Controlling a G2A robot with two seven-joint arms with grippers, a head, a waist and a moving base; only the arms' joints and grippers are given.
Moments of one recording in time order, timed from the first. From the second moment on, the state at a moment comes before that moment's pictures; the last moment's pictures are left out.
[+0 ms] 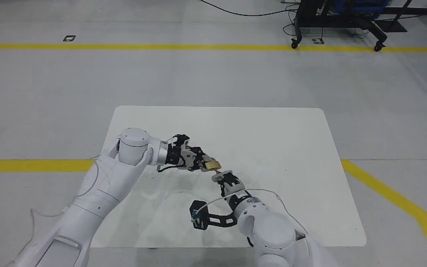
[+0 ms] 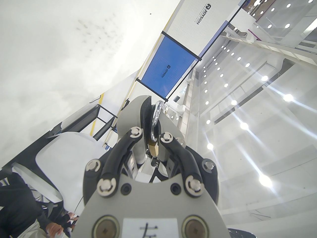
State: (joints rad) left arm 0.82 -1.12 -0.87 -1.21 -0.57 0.57 -1.15; right arm -1.43 -1.24 0.76 -2.27 -2.32 -0.80 0.88
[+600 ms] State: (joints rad) left arm 0.81 -1.12 -0.86 -1.20 -0.57 0.57 -1.14; right arm -1.39 -1.28 0.72 -2.23 -2.33 -0.81 0.92
